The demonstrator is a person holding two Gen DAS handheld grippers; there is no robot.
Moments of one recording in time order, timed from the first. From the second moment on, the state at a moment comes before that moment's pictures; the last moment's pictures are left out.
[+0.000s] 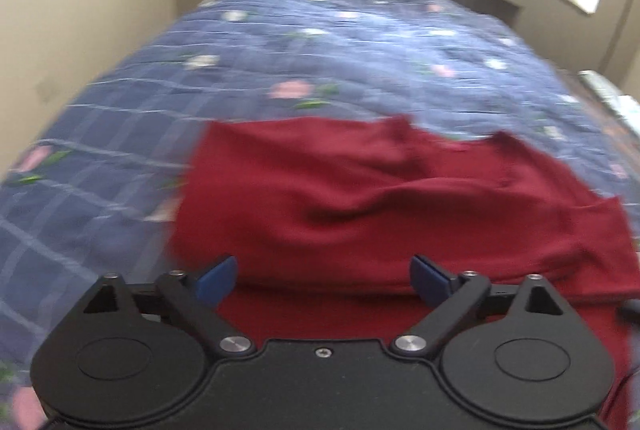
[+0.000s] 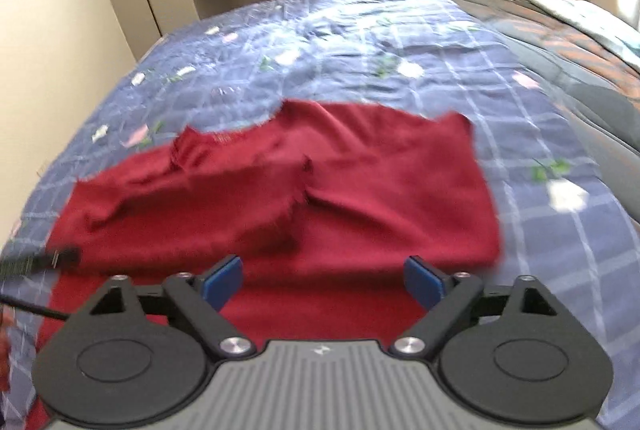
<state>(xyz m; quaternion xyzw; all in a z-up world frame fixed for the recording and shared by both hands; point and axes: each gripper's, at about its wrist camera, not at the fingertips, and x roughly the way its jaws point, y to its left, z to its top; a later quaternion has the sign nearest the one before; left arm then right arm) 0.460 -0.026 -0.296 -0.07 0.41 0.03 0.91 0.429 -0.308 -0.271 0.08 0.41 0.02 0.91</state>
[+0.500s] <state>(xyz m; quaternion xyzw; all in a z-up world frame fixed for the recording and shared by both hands) 0.455 0.033 -0.318 -0.01 0.44 0.07 0.89 0.501 -0.290 -0.258 0.13 0.42 0.07 0.90</state>
